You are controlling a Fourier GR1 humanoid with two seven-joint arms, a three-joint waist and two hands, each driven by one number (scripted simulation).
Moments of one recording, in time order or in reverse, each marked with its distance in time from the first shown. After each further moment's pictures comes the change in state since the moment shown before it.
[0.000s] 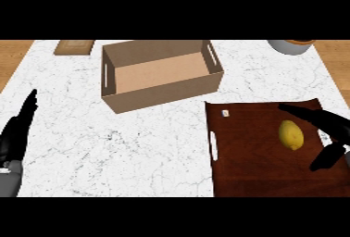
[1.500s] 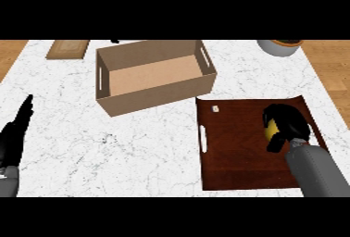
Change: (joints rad) left arm 0.033 -0.043 0.077 -0.012 -0.066 -0.047 -0.006; right arm -0.026 0.349 -0.064 0.005 0.357 -0.462 0.598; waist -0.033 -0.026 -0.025
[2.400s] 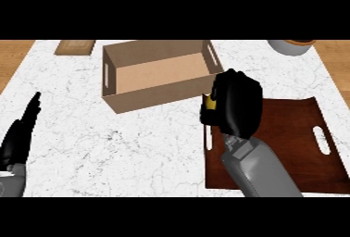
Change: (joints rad) left arm -0.011 -0.029 -0.017 -0.030 -0.017 -0.006 0.016; right arm -0.168 0.276 0.330 -0.580 0.367 0.052 0.767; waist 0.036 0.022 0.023
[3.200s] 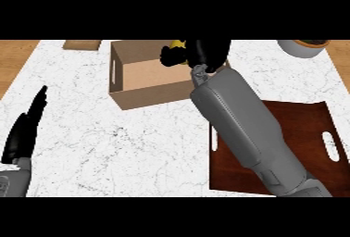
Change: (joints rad) left arm -0.037 -0.017 -0.012 -0.021 -0.023 -0.020 0.021; right arm -0.546 0.007 -0.126 0.545 -0.365 -0.316 0.066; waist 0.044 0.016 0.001
